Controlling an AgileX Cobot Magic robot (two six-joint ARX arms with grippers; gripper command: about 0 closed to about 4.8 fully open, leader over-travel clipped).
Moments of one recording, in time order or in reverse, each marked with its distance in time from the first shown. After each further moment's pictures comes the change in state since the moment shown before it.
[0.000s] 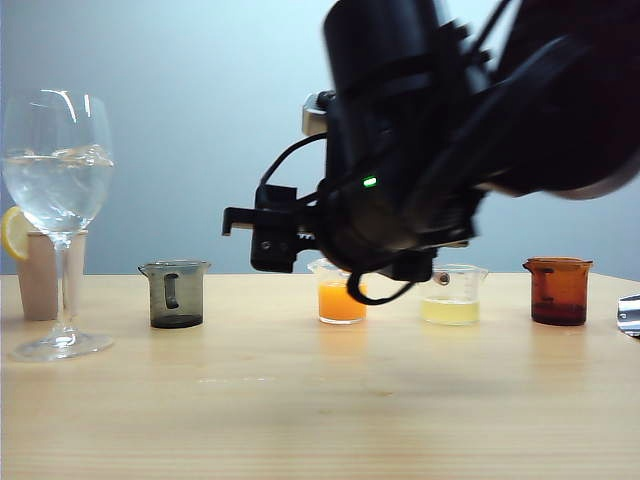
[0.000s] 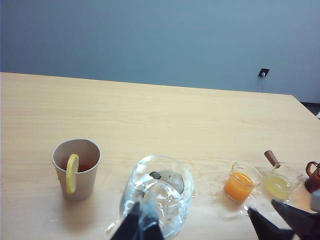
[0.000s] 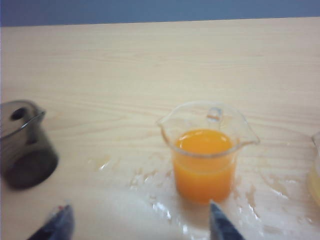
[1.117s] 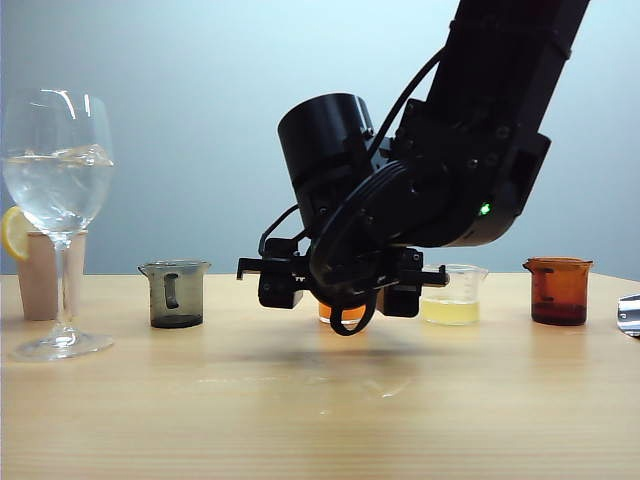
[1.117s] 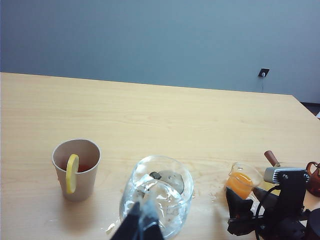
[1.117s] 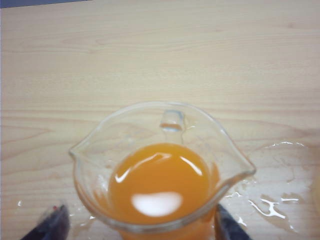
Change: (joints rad) left arm 0.000 0.001 0.000 0.001 0.000 0.000; right arm -0.105 0.220 0.256 -0.149 0.065 0.088
